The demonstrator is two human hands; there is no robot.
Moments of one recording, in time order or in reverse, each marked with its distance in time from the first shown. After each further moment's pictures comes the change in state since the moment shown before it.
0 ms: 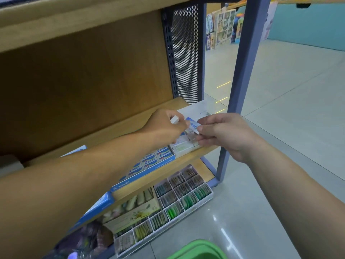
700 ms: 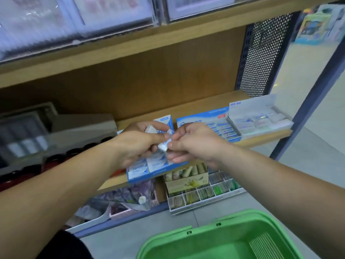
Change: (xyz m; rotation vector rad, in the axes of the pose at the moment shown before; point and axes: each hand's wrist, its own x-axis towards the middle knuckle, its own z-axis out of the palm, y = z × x) left_hand -0.181 -0.104 -0.170 -0.377 0.166 -0.381; right_hand -0.105 0.006 0.224 -0.207 -0.520 0.097
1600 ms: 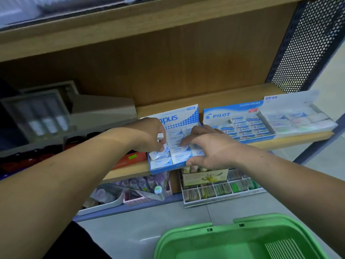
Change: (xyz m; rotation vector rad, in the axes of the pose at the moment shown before) left_hand 0.025 -0.019 -0.062 1.154 -0.151 0.116; right_hand 0.047 0.029 0.010 -1.323 -0.160 -0.360
